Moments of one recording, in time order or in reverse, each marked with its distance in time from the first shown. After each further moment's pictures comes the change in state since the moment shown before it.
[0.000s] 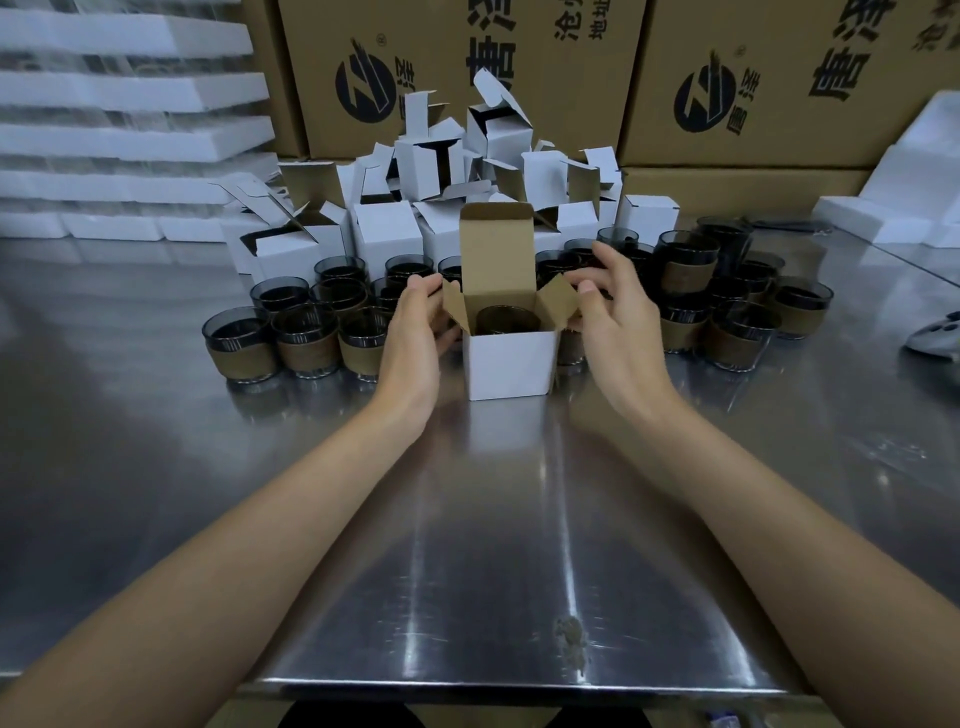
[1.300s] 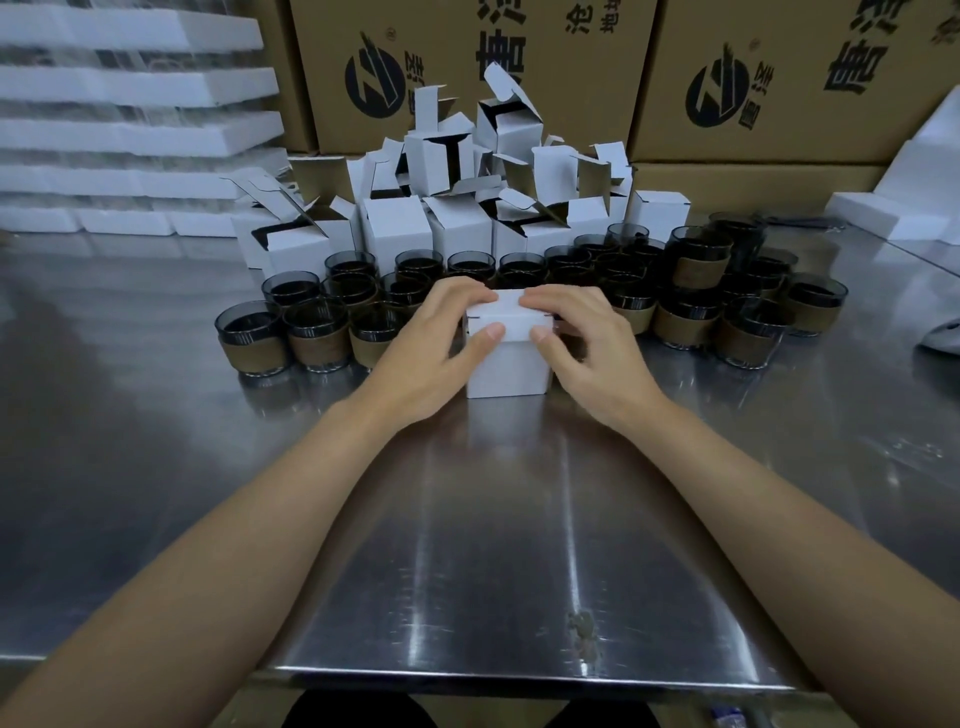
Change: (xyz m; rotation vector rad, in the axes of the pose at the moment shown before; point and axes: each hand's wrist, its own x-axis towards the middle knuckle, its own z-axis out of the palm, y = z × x) left_hand 0.017 -0.016 -0.038 0.890 -0.397 0.564; right_hand -0.013 0.015 0.007 -0.184 -0.266 -0.385
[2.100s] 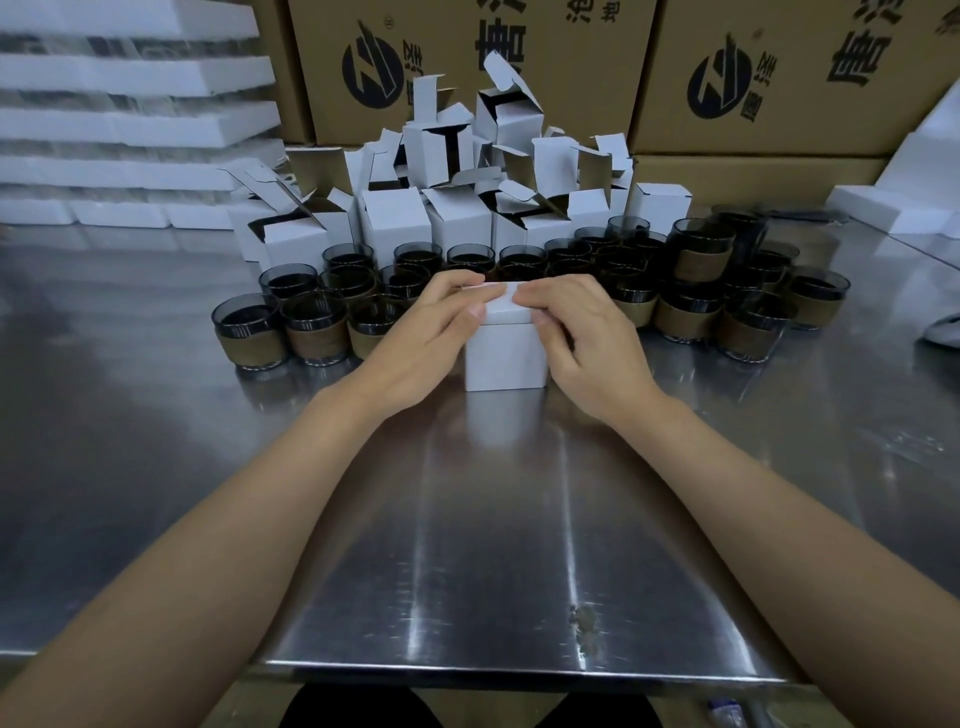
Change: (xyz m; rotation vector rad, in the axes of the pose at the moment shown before) left_hand 0.001 0.010 -0.010 -0.188 -0.123 -0.156; right_hand 0.002 -0.004 0.004 -0.221 0.071 -0.151
